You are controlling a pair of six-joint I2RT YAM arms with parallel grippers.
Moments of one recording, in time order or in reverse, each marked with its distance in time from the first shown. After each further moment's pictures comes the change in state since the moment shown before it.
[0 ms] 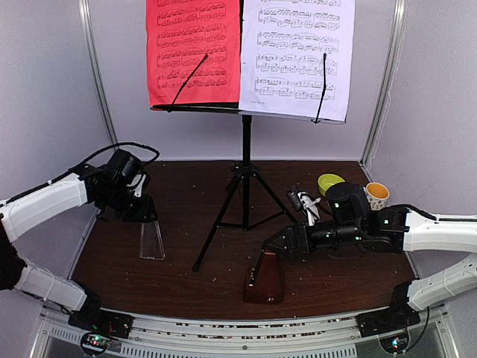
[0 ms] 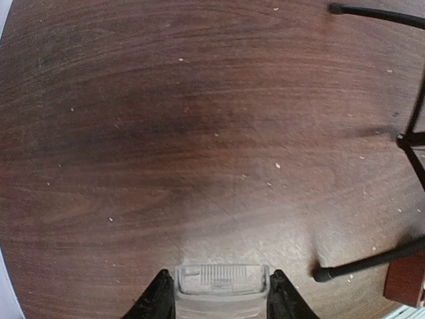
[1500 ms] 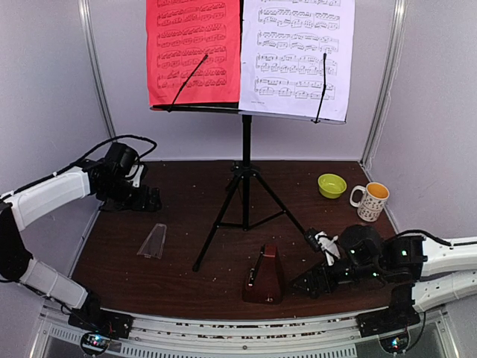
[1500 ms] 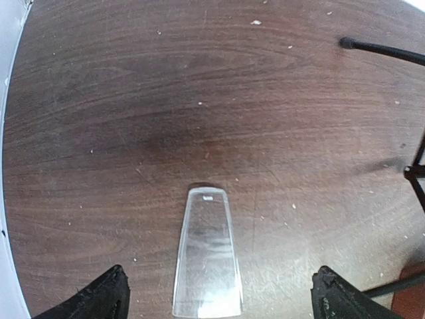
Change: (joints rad) left arm 0.099 0.091 0.056 0.086 0.010 0.105; right arm 0.156 -0.259 -0.255 -0.172 0.169 0.033
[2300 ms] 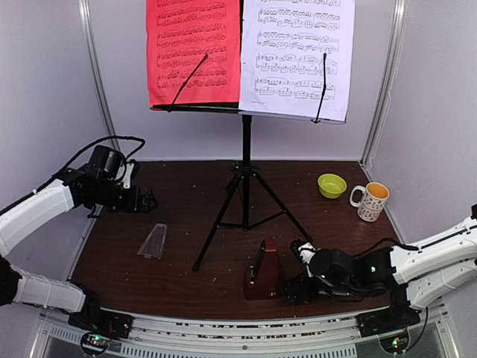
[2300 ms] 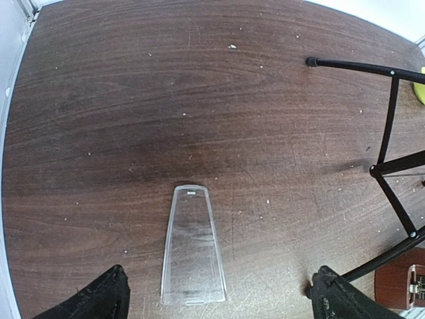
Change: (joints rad) left arm 0.000 -0.207 -0.105 0.039 0.055 -0.028; right arm 0.153 0.310 -0.020 0.190 0.314 0.105
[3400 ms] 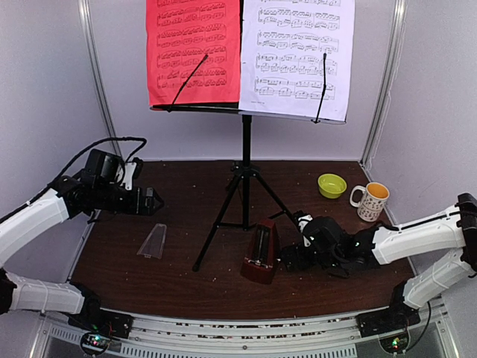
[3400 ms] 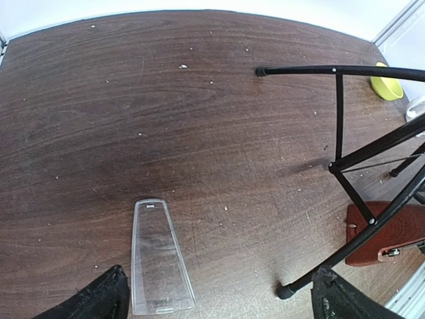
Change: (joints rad) left arm -0.065 -0.090 -0.063 0.095 0.059 0.011; right arm -0.290 0.171 0.097 0.110 0.019 -0.174
